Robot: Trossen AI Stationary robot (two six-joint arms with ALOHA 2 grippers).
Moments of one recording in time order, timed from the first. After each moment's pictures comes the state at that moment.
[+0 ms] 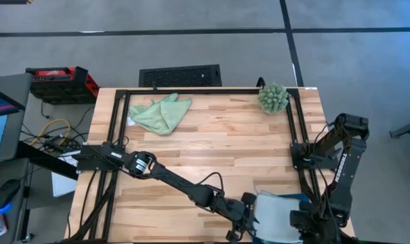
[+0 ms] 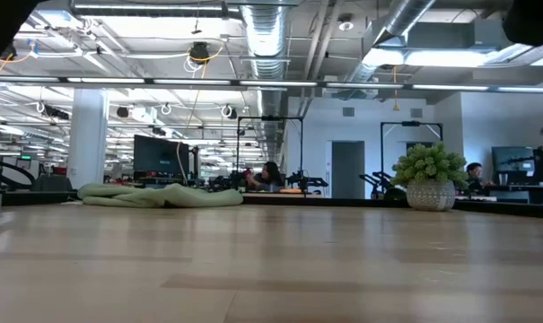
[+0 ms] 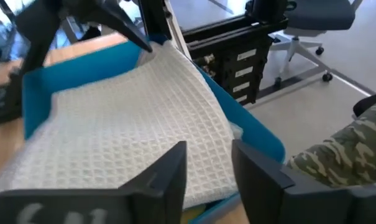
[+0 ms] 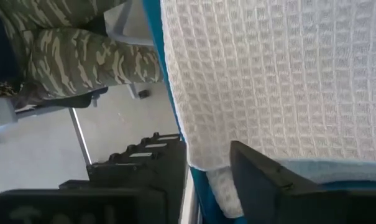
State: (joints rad) left arm -0.43 2.51 2.12 -0.02 0.01 0.09; right arm 1.31 1.50 0.97 -0.58 0.03 1.51
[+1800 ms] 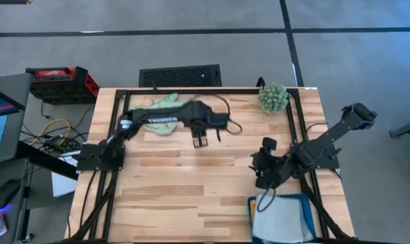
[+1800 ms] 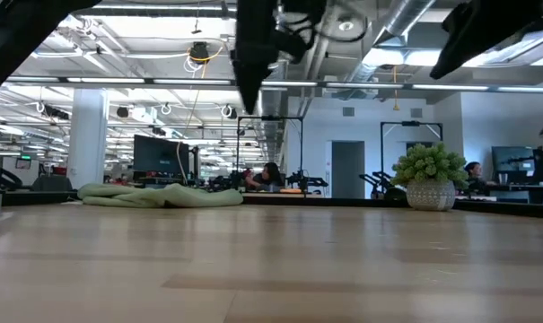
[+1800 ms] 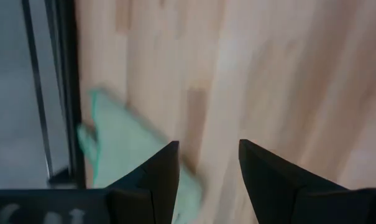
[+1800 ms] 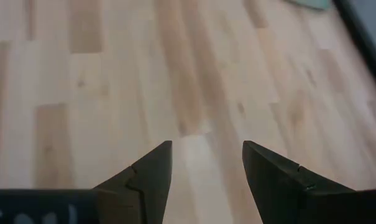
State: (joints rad) left arm 0.11 2.15 2.18 -1.57 -0.36 -0.08; right arm 0.58 1.25 0.97 -0.87 0.59 0.57
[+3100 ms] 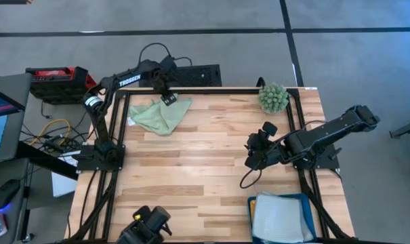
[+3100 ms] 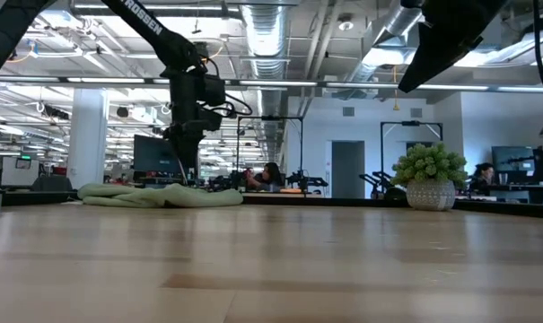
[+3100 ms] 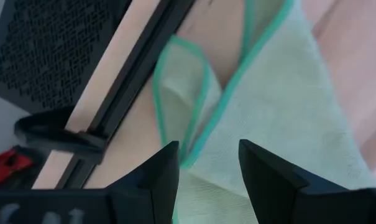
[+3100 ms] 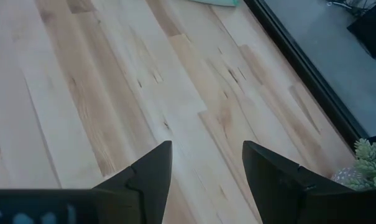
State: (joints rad) left arm 0.87 1.87 1.48 -0.98 -0.01 0.27; right arm 0.37 1.25 0.97 -0.88 0.68 0.57
